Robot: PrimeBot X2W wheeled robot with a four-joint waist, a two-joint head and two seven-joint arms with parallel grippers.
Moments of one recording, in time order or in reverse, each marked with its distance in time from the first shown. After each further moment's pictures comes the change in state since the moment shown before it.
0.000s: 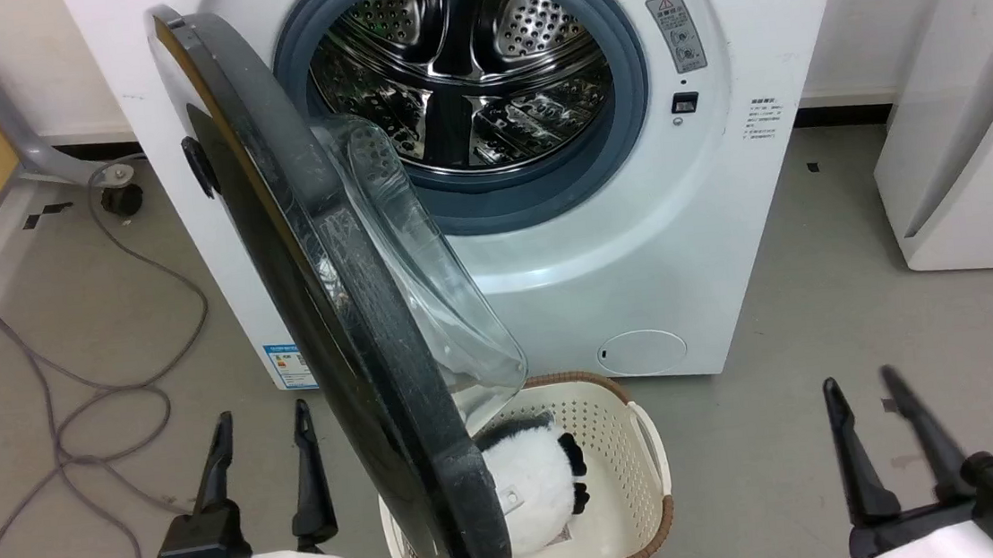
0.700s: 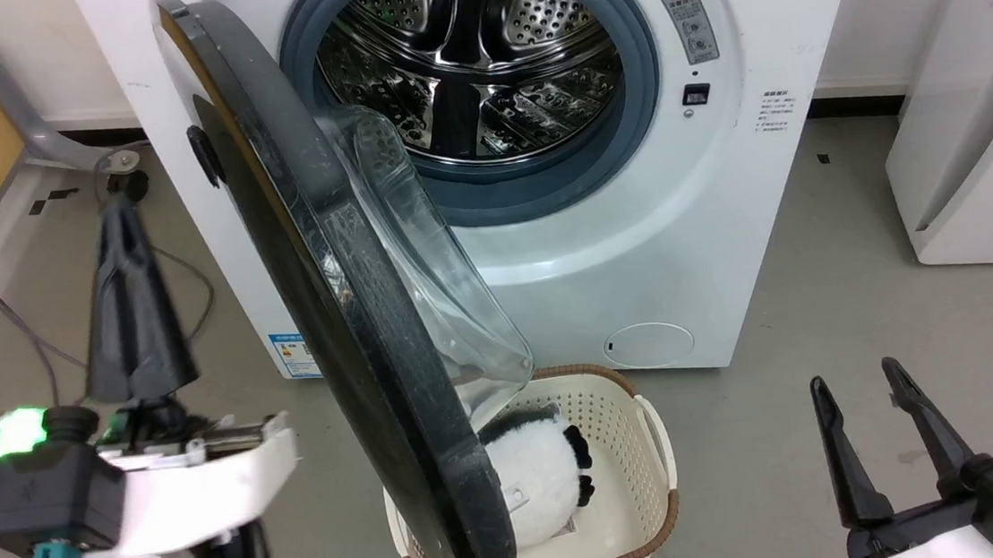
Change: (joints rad) left arm -0.181 0.012 0.073 -0.372 0.059 -0.070 -0.001; right arm 0.014 0.008 -0.004 -0.054 -0.033 0.000 0.000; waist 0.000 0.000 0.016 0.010
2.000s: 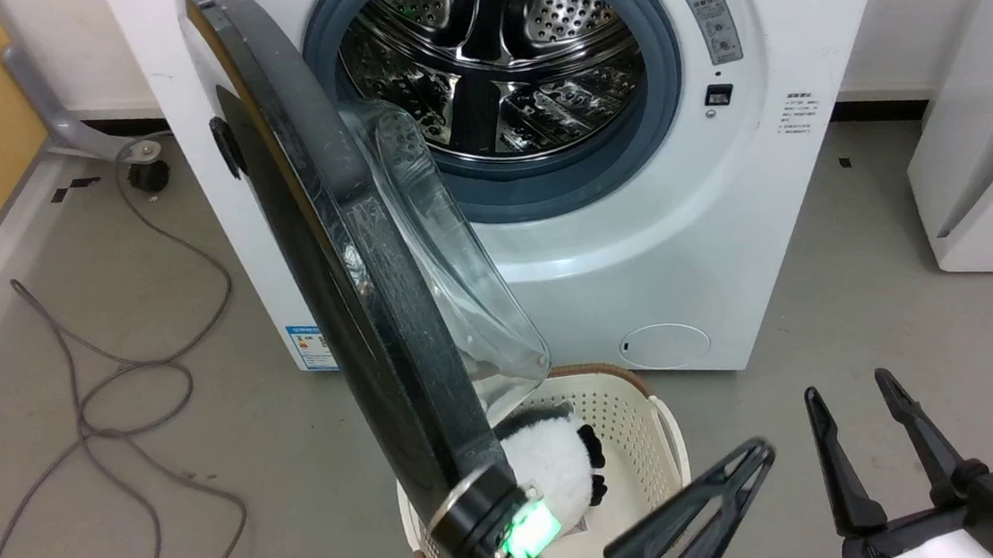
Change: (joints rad) left arm 0.052 0.033 -0.778 0.044 0.075 -0.090 0.000; right arm 0.000 0.000 0.006 0.030 0.003 0.000 0.000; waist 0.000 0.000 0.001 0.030
